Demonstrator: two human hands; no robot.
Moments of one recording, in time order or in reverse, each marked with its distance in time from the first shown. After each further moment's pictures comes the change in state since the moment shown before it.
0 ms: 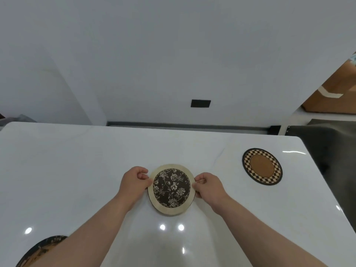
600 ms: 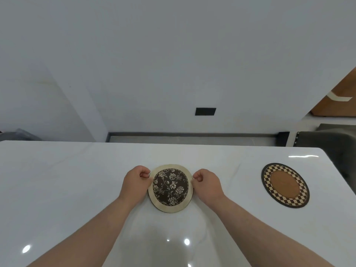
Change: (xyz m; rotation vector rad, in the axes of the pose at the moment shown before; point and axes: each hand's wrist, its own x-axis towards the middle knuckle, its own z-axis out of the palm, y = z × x) left_hand 0.095 0.010 -0.011 0.193 0.050 0.209; right_hand 0.087 -0.031 0.048 -0.336 0.112 -0.249
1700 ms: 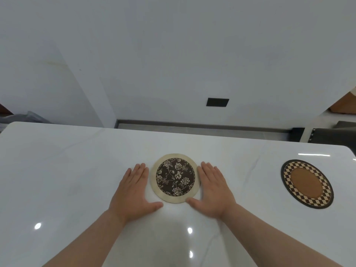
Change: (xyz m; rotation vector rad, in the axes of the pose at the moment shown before) left_hand -0.024 -0.074 -0.027 0.859 -0.175 0.326; right_hand -0.012 0.036 0.036 -0.705 -0.085 -0.512
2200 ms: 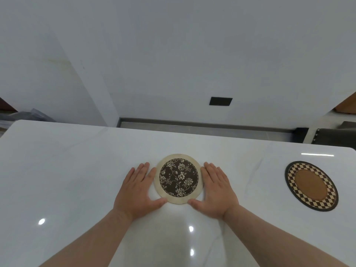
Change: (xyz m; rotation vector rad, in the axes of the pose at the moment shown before) left_hand 0.000 0.005 -0.004 0.015 0.075 0.014; right_hand 0.001 -0.002 -0.005 -0.025 -0.020 0.007
